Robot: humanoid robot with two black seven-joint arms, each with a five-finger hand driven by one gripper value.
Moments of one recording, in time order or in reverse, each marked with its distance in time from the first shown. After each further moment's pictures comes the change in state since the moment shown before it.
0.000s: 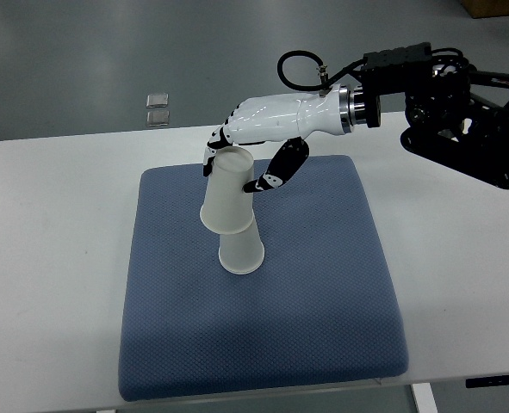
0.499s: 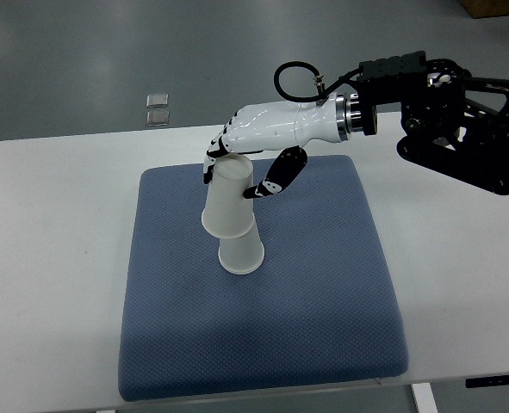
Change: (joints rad) left arm 0.000 0.000 0.000 0.000 0.000 0.000 0.000; right arm 0.000 0.004 -0.046 0.004 -0.023 -0.042 0.001
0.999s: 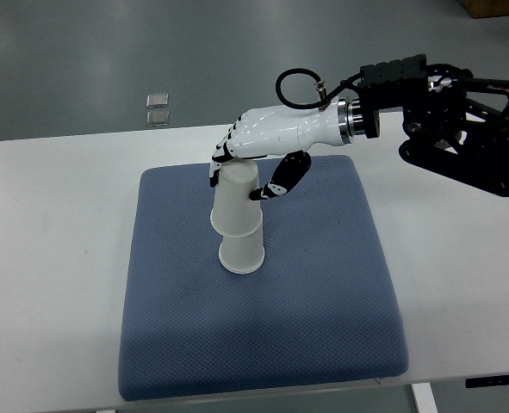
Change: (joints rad) left arm 0.000 0.000 0.000 0.000 0.000 0.000 0.000; right arm 0.021 -0.013 -0.014 0.000 -0.024 -0.010 0.003
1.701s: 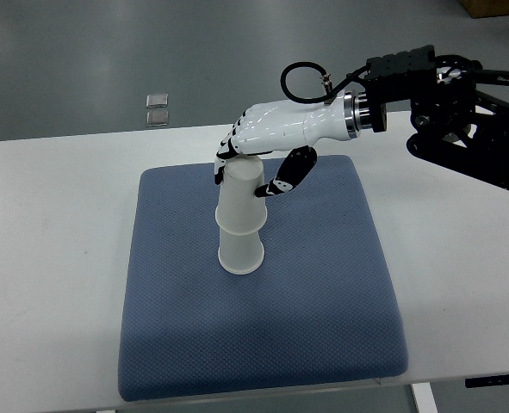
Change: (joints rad) left arm 0.000 0.000 0.000 0.000 0.000 0.000 0.000; right arm 0.007 -0.020 -0.018 0.023 0.003 0.005 -0.001
